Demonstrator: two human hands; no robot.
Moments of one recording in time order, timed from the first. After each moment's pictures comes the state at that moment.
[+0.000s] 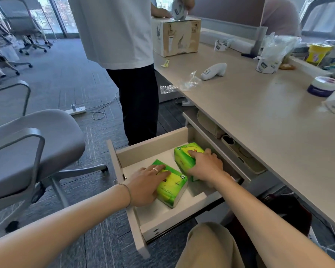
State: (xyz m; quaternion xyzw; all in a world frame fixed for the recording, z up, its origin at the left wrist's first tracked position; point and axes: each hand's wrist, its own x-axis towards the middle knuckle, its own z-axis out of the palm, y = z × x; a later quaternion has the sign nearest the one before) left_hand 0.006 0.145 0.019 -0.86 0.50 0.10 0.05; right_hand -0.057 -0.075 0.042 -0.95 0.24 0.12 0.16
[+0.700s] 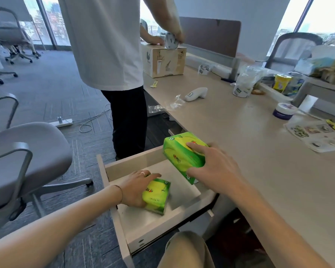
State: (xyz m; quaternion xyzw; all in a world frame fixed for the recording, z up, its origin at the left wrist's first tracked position) left_hand 0.032 0.126 0.026 -0.85 0.51 0.12 -0.01; right_hand -0.147 -0.067 0.185 -0.96 0.21 -0.05 0.19
